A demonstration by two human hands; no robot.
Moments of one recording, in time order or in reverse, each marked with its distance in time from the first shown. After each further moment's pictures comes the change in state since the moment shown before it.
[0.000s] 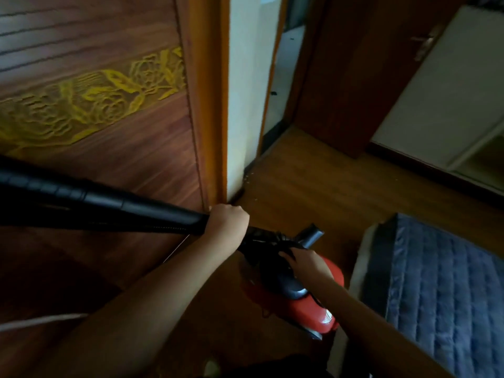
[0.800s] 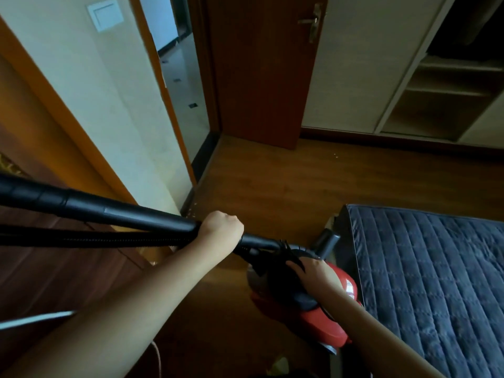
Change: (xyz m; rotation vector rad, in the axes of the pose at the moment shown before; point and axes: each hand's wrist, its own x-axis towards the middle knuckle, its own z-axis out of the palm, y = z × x) left_hand 0.265 0.126 -0.127 0.277 0.037 0.400; right_hand 0.113 0.205 -0.094 0.343 0.204 0.362
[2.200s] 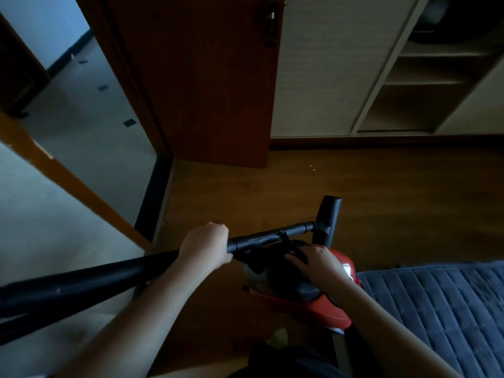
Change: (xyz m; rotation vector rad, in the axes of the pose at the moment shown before) left_hand 0.473 -0.160 -0.110 -0.474 -0.052 0.026; right_hand 0.448 0.004 -0.205 -0.004 0.021 0.077
